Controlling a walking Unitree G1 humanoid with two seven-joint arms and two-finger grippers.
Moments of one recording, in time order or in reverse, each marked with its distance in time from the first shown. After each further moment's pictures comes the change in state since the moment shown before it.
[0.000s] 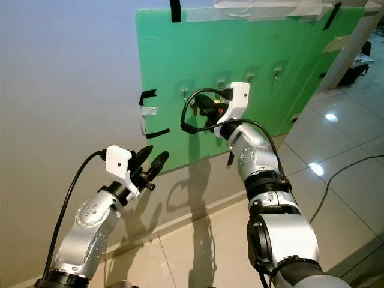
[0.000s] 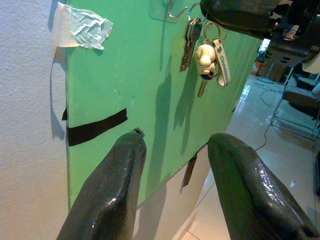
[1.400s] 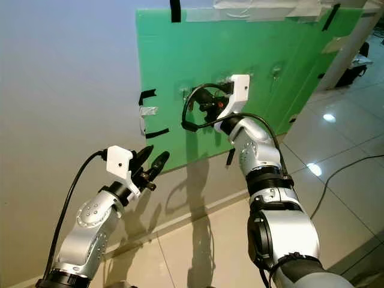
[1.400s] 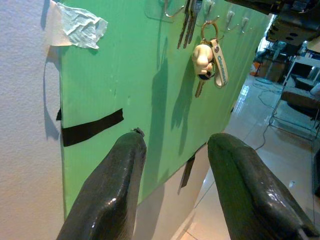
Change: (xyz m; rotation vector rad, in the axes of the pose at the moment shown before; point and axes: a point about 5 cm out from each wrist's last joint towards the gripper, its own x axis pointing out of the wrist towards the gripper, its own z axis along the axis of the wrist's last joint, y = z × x) left arm 0.001 -0.002 -0.001 0.001 0.001 0.000; right arm 0.001 0.004 0.014 -0.018 -0.033 0.084
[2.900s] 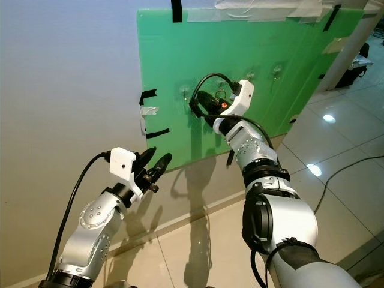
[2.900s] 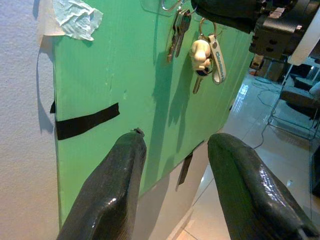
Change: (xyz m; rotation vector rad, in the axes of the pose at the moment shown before) left arm 0.000 -0.005 -0.004 -0.005 0.011 -0.004; right arm 0.003 -0.011 -0.015 0.361 -0.011 -0.143
